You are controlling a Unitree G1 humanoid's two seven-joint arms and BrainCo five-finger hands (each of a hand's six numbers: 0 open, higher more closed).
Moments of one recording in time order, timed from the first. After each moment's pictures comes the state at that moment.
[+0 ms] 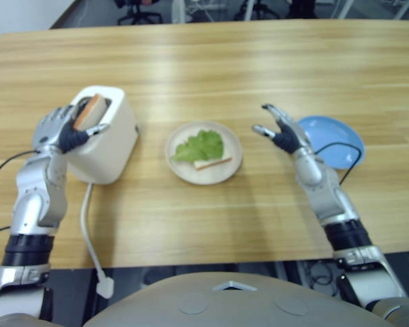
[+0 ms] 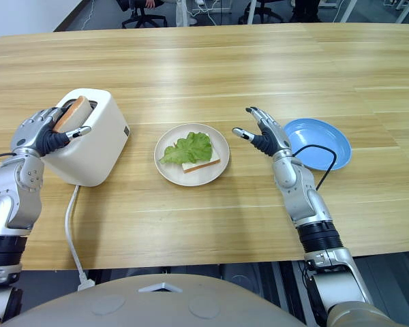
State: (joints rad) left arm -0.07 0.65 0.10 -0.09 0.85 0.26 -0.21; right arm -0.20 -0.45 0.11 0.14 -0.50 -0.07 -0.01
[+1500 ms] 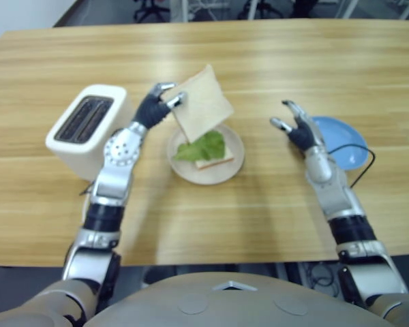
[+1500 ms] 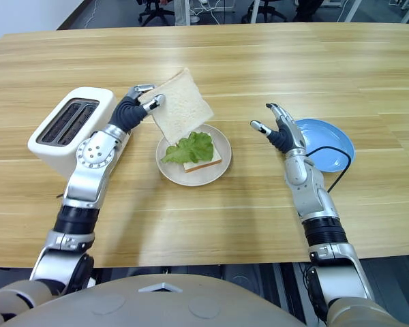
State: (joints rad) left arm -0.43 0.23 -0.09 0.06 0.07 0.04 -0.32; right arm -0.24 -0.46 0.02 0.30 -0.44 -0.12 -0.10
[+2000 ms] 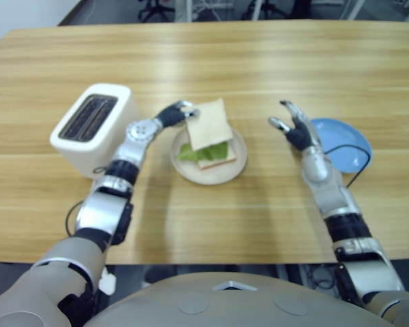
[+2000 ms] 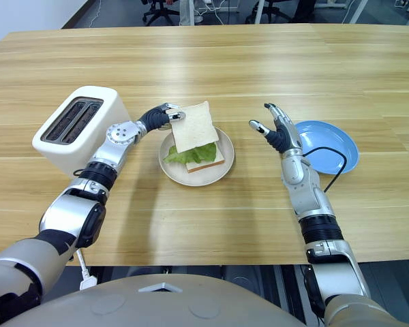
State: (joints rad) left arm -0.79 0.19 -0.13 0.97 0.08 -0.23 -0.50; right arm -0.26 -0.44 0.04 0.34 -0.44 -0.15 -0.12
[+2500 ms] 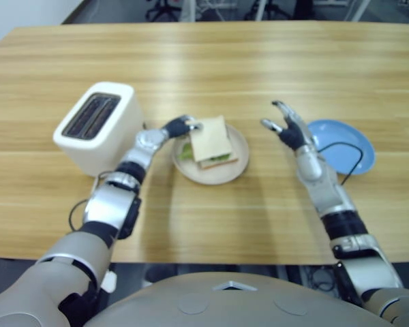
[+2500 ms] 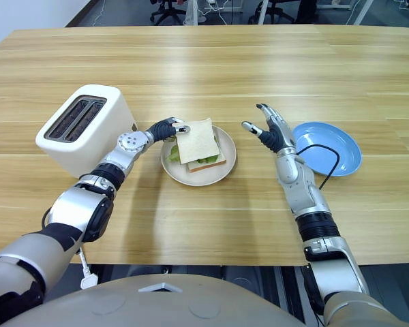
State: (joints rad) left arm -0.84 0.15 -0.16 1.22 0.18 -0.30 -0.43; right arm -0.28 -0.44 0.11 0.34 -0.47 -0.15 -0.11
